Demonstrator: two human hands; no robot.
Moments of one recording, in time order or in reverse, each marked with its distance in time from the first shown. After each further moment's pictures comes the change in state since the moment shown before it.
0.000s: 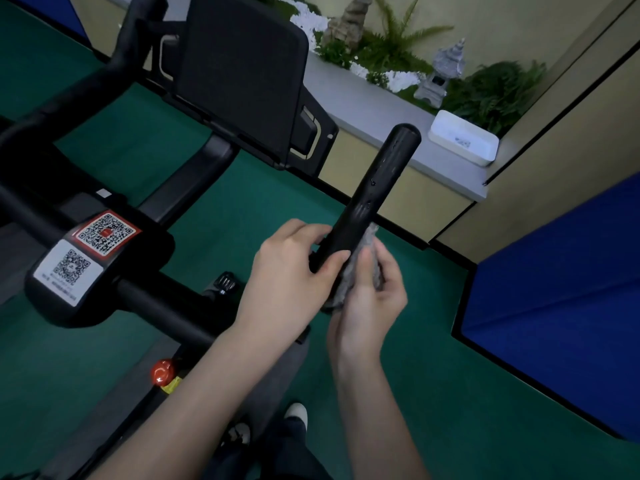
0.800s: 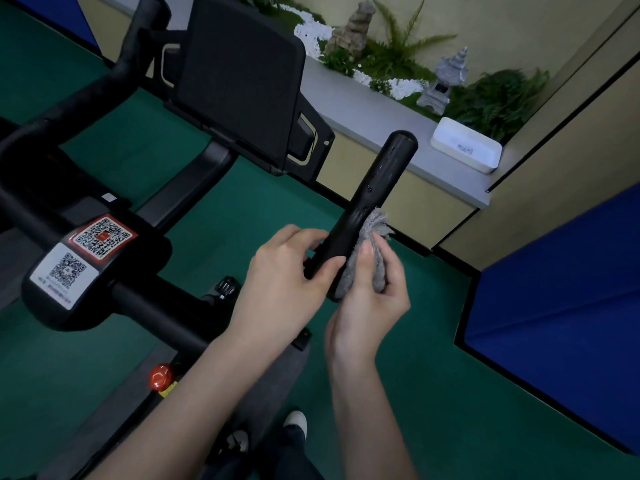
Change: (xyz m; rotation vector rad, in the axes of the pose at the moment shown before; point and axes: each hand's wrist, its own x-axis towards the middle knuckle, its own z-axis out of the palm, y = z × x) left_hand 0.000 -0.001 0.002 0.008 -0.003 -0.016; right_hand 0.006 0.001 0.003 -0.076 0.019 -0.222
